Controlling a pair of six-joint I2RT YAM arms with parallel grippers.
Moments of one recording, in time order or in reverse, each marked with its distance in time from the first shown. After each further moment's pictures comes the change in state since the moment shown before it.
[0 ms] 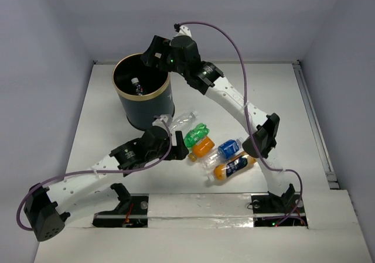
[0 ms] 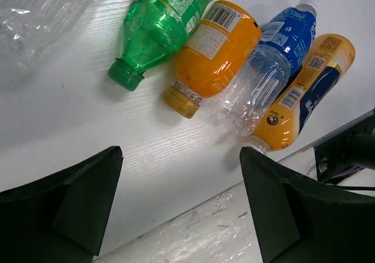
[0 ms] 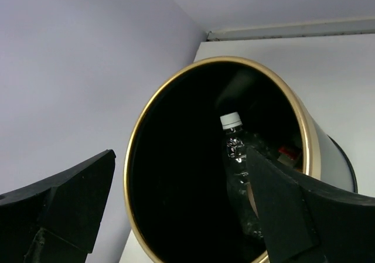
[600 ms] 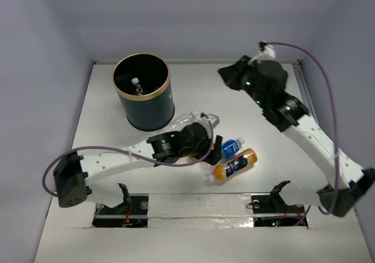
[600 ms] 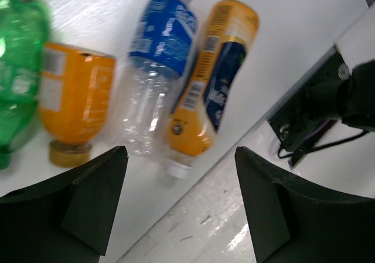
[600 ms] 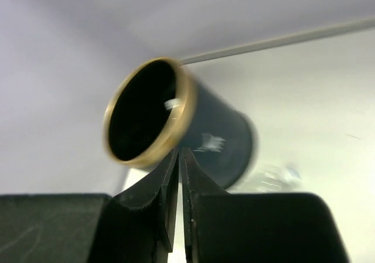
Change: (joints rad) left arm -0.228 0.369 0.291 0.114 0.045 0.152; right arm -0.136 -0.905 -0.992 0.177 0.018 -0.030
